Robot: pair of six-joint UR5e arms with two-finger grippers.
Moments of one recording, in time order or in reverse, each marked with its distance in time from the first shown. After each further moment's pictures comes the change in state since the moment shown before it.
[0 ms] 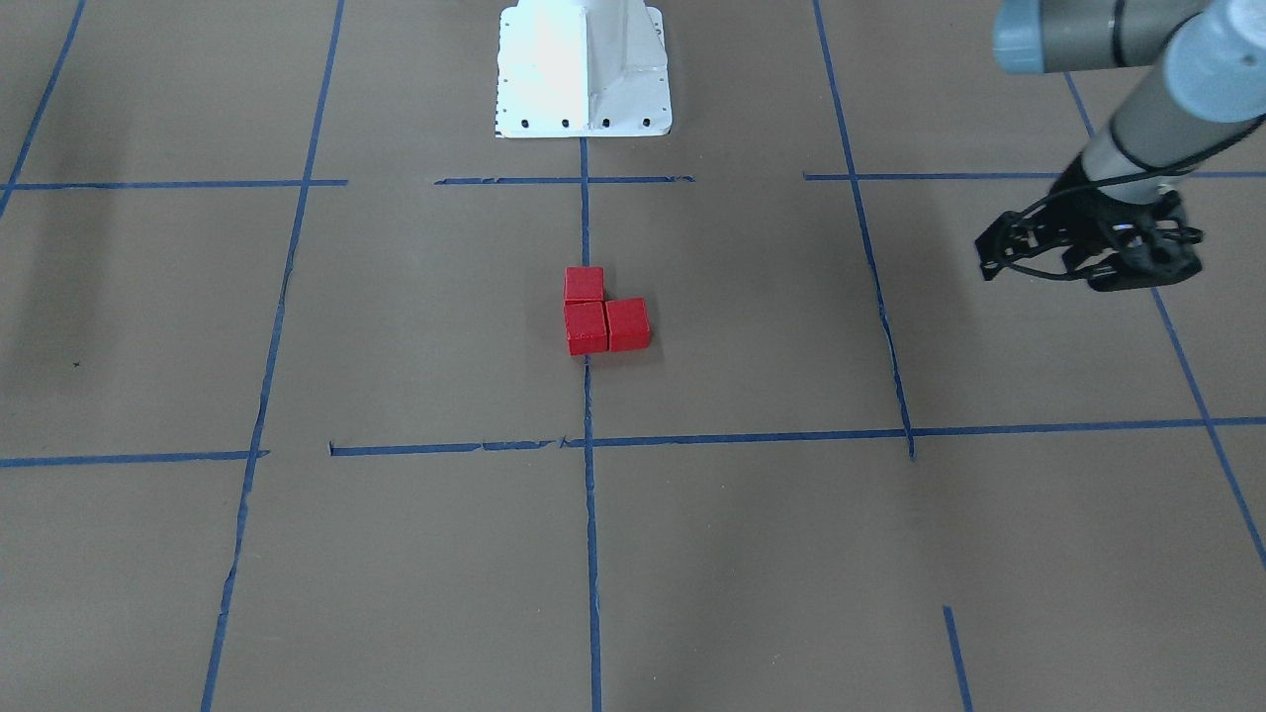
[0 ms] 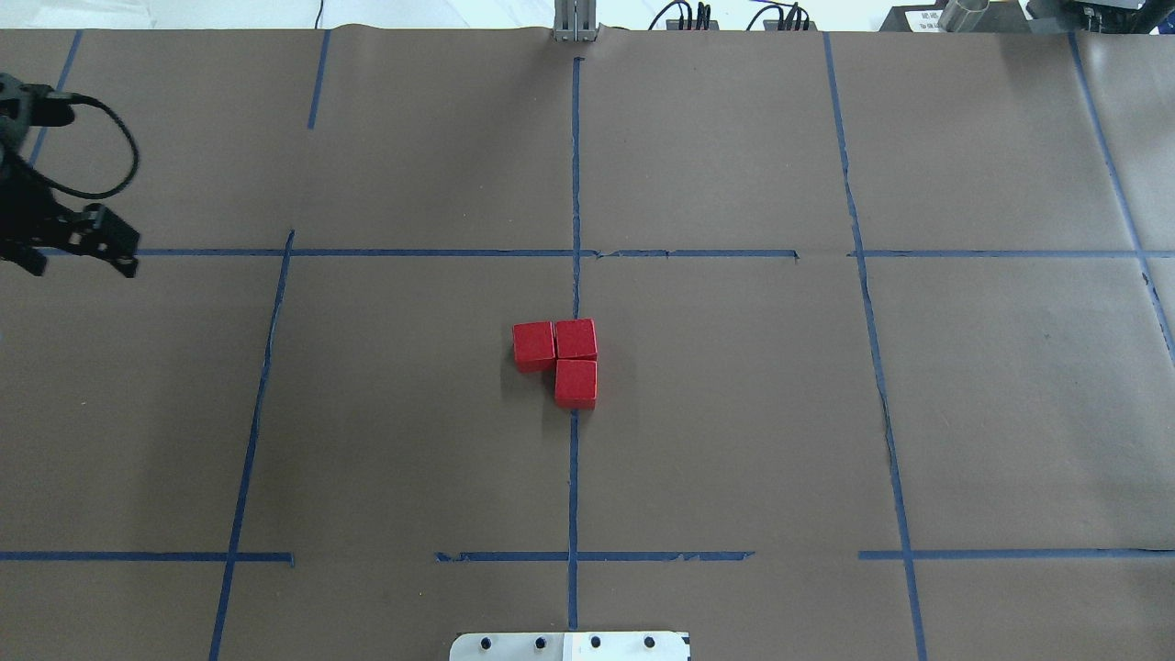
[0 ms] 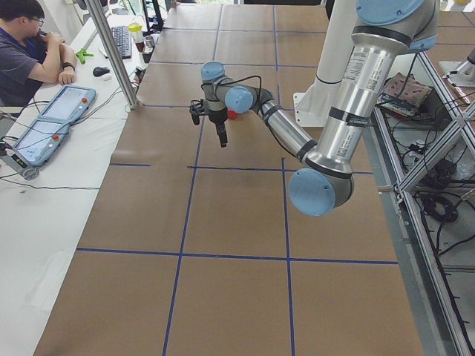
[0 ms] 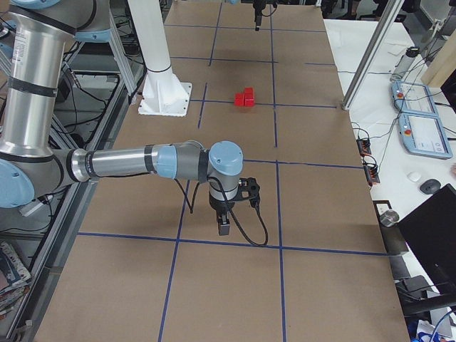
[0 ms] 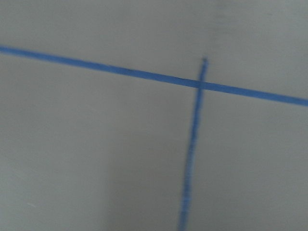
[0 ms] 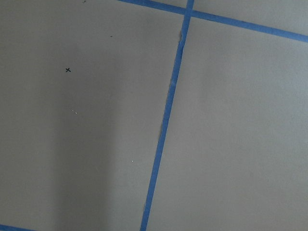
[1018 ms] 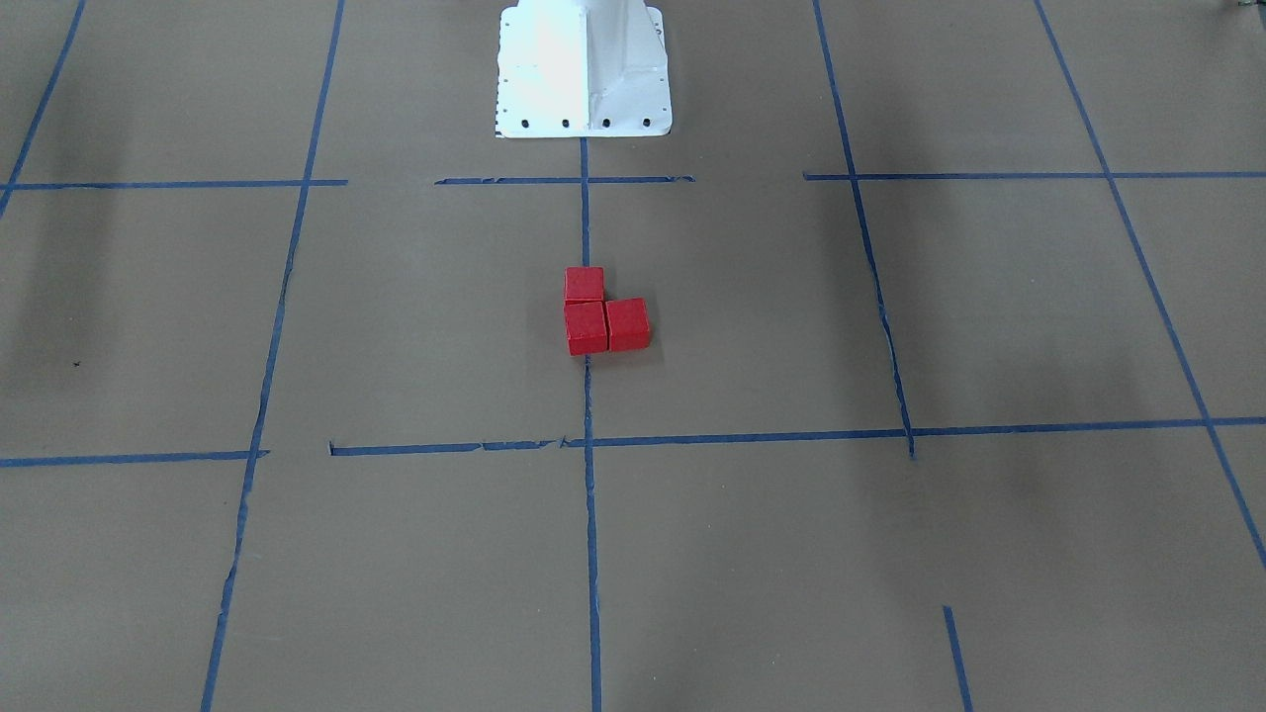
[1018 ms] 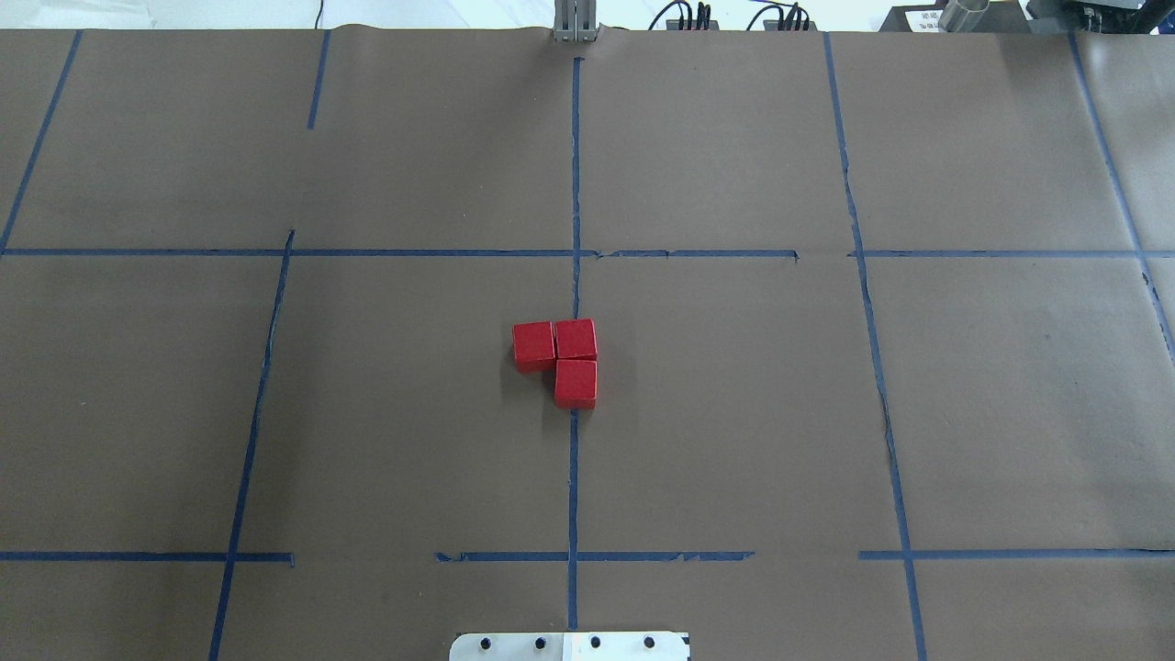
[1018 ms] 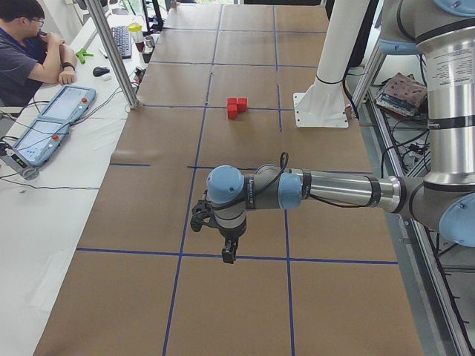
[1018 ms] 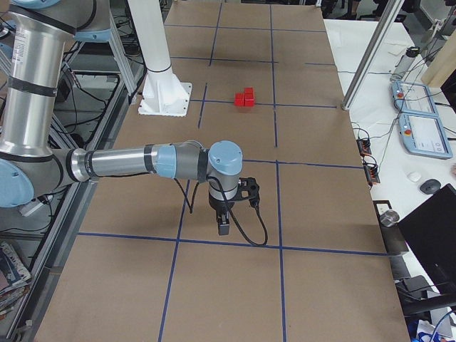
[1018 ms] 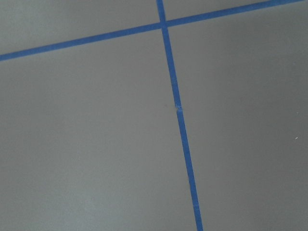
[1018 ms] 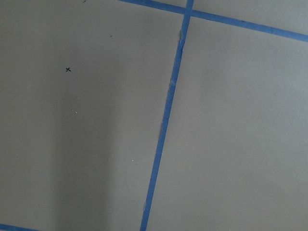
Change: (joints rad) left arm -0.453 0.302 0.123 -0.015 -0.097 0.679; right arm 0.001 -0.002 0.001 0.000 0.001 0.000
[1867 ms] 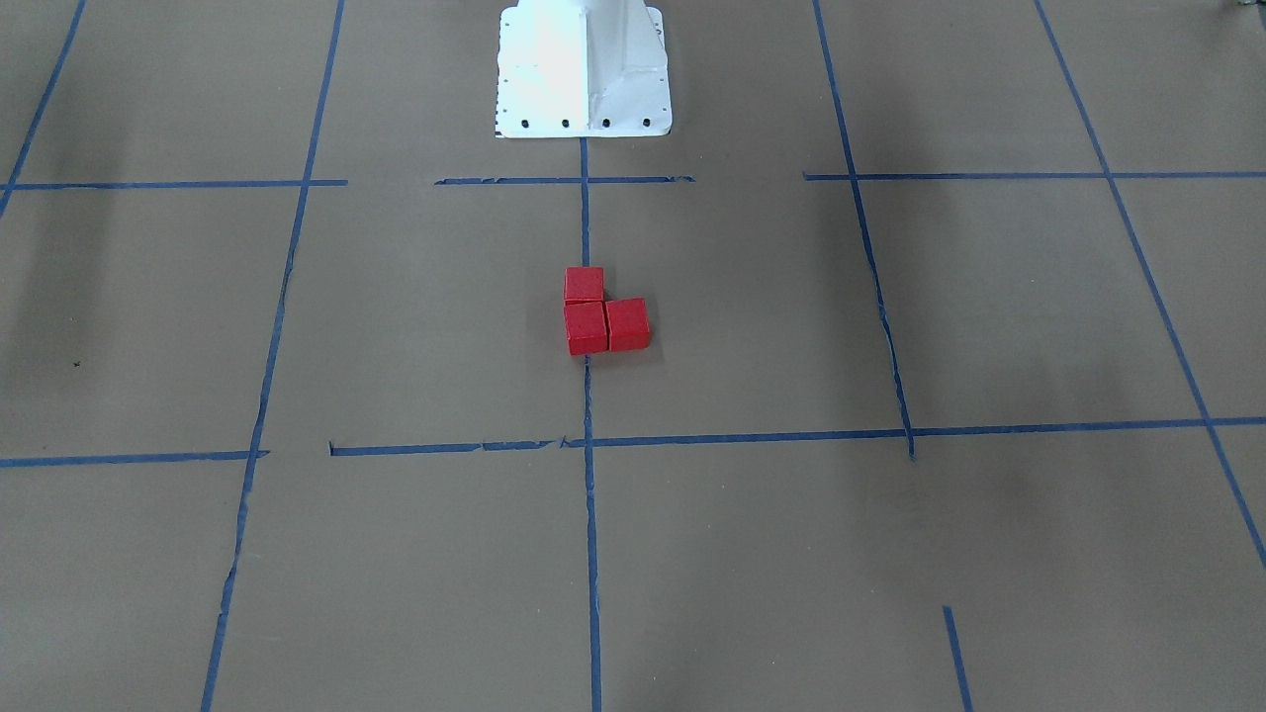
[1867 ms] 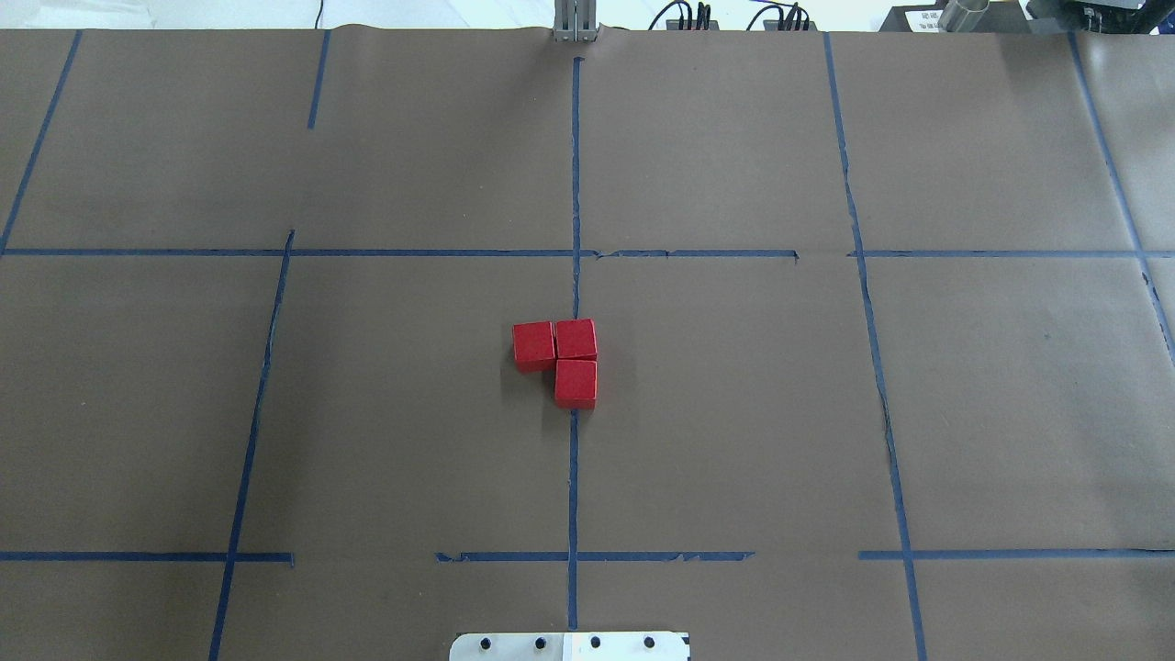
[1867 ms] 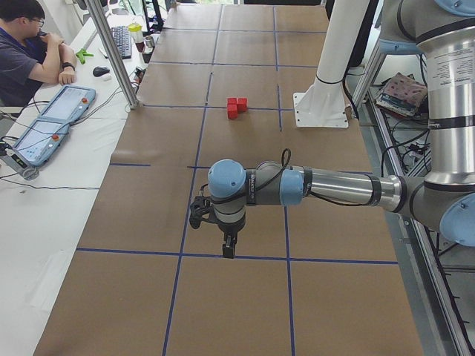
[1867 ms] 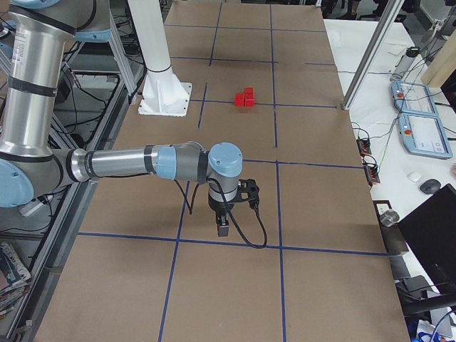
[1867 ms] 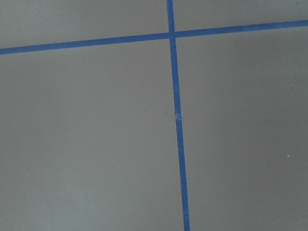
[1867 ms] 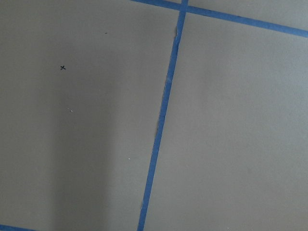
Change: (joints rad) left arm -0.001 -0.002 -0.022 -0.020 -0.011 -0.075; right arm 0.010 -0.004 -0.015 0.000 -0.002 -0.001
